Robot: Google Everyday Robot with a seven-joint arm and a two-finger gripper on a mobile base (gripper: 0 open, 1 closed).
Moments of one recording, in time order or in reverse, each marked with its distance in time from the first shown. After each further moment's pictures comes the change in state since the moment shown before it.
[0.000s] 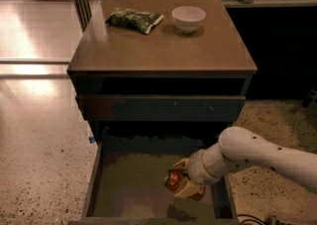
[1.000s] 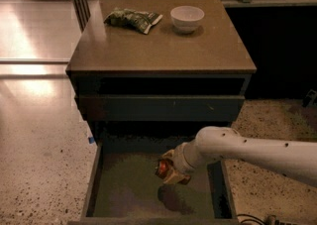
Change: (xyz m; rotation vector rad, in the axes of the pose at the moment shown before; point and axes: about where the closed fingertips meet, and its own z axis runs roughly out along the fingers) arm 0.001 -0.062 0.055 0.103 0.064 -0.094
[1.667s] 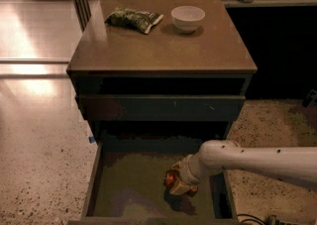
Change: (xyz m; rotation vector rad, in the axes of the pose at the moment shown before) arm 0.060 0.023 0.037 -0.032 0.062 0.106
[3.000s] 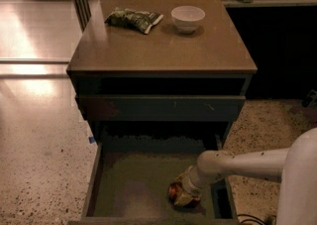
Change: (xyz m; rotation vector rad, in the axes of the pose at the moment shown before) arm 0.055 0.018 0.060 -0.085 0.060 0.075
